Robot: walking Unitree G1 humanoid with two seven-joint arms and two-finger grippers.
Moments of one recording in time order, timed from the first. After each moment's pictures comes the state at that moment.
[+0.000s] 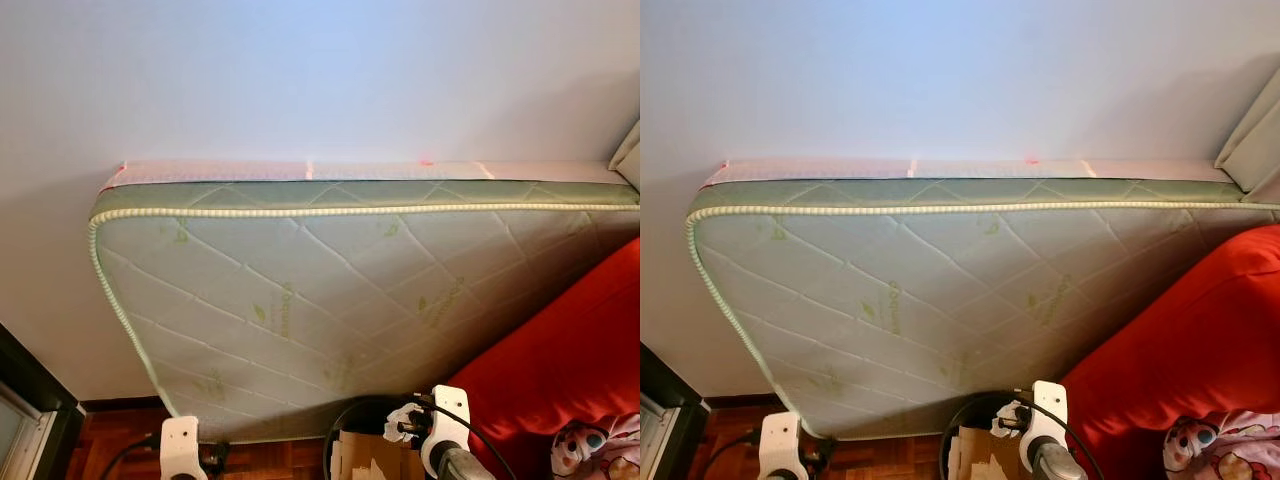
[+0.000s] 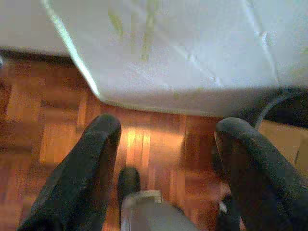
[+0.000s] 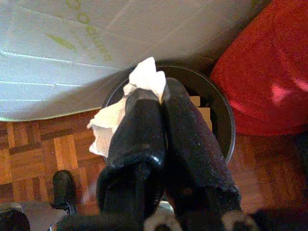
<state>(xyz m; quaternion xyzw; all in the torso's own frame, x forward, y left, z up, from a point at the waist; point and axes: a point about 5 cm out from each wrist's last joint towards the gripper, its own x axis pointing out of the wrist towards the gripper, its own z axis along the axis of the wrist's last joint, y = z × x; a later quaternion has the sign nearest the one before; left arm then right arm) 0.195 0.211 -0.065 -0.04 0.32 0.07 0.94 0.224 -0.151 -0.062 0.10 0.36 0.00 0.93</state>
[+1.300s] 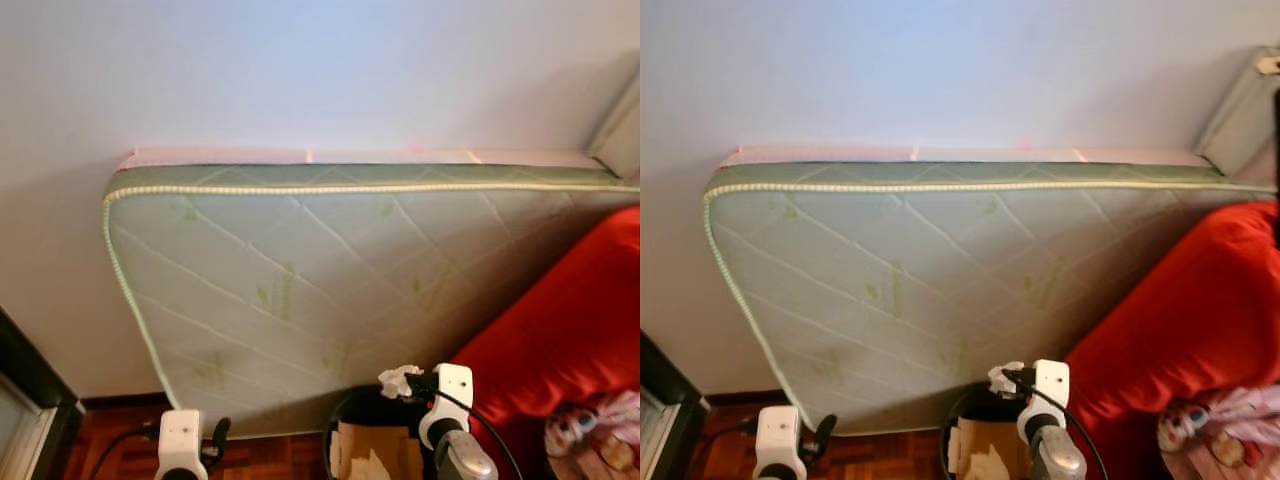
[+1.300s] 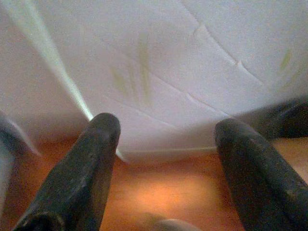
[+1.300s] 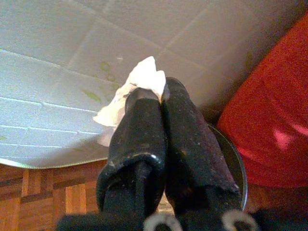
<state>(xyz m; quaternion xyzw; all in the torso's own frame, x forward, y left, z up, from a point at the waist) 0.209 0.214 -0.033 0.17 0.16 0.01 0.97 0.243 -0.147 -0.040 0.12 0.24 0.01 0.96</state>
